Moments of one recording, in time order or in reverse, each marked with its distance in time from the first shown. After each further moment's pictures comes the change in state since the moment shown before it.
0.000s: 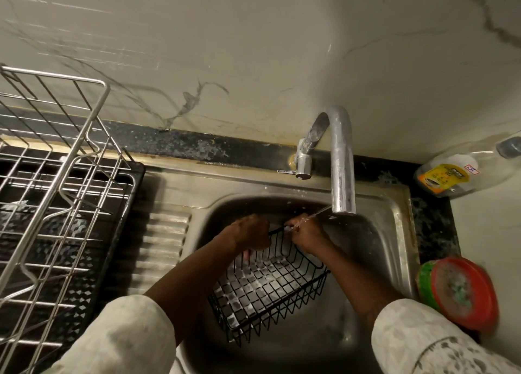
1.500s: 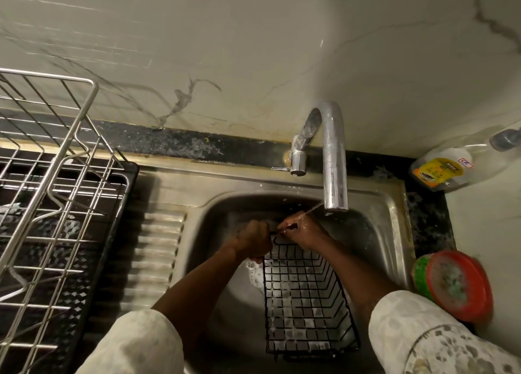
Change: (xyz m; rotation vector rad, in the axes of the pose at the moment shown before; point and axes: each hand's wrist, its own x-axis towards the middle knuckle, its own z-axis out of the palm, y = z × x) left_hand -0.004 0.018 0.022 -0.266 -0.020 -0.070; right_hand -0.007 0.009 -0.007 0.218 -0.066 -0.100
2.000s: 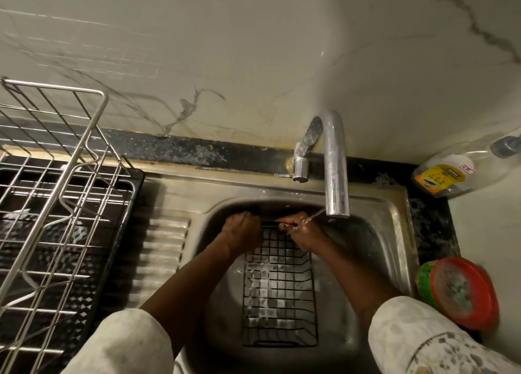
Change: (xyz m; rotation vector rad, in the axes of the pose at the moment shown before) left_hand -0.002 -0.018 -0.027 0.353 0.360 0.115; right_hand 0.007 -0.012 0.004 0.127 0.061 0.029
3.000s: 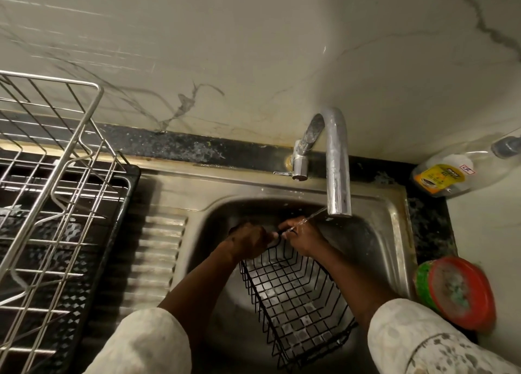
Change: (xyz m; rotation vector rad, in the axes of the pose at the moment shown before) left_hand 0.013 -0.006 0.044 -0.020 -0.162 0.173; right_hand -0.001 0.015 0.006 -0.085 0.012 0.054
